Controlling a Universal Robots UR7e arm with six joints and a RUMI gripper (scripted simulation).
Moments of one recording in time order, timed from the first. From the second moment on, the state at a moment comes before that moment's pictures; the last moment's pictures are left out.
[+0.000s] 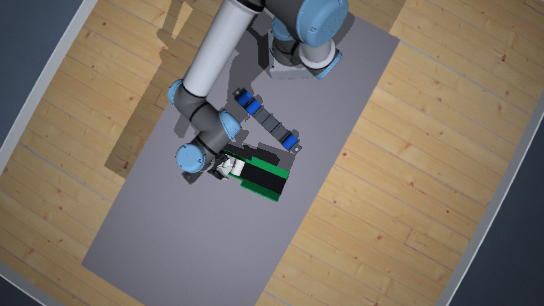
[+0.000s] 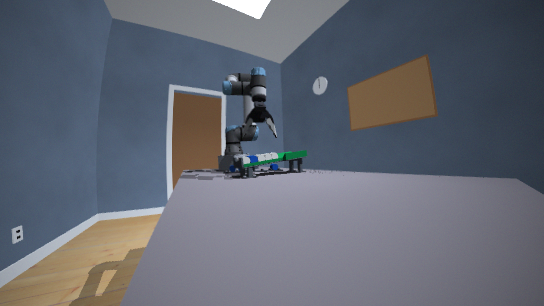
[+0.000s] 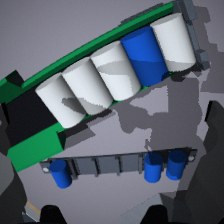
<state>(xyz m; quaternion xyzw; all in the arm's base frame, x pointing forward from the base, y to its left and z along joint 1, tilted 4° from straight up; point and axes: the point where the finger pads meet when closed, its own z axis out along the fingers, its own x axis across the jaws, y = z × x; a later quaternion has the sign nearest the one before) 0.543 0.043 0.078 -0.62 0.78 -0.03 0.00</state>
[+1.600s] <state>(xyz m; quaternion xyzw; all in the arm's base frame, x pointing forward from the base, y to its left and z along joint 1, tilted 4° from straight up) 0.538 -0.001 0.073 -0.15 0.99 -0.03 0.02</state>
